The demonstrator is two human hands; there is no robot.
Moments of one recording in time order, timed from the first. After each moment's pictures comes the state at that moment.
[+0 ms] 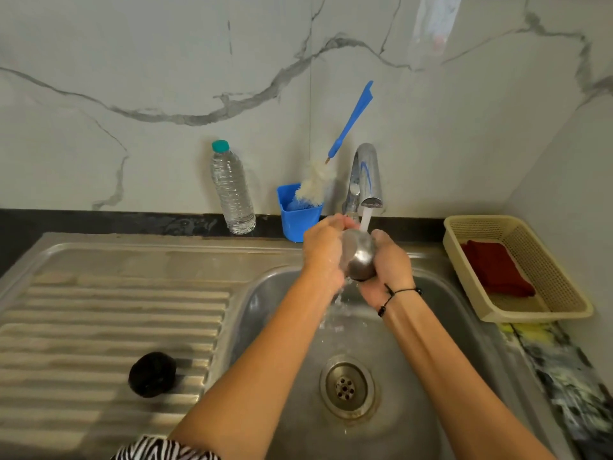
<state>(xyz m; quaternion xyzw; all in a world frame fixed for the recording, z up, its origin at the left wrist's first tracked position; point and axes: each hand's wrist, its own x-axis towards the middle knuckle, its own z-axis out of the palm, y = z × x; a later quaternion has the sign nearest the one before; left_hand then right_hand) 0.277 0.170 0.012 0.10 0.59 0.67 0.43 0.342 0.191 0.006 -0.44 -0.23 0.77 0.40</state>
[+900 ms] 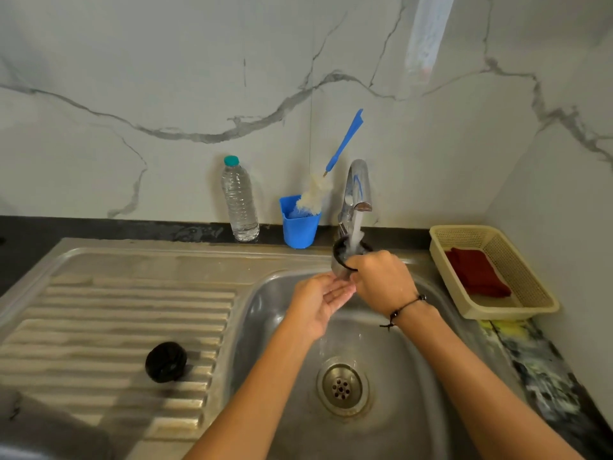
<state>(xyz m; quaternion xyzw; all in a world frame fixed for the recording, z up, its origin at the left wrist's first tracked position) 0.288 0.095 -0.017 0.04 0.47 0.67 0.57 0.385 0.163 0.019 -0.32 -0.94 0.02 0.13</state>
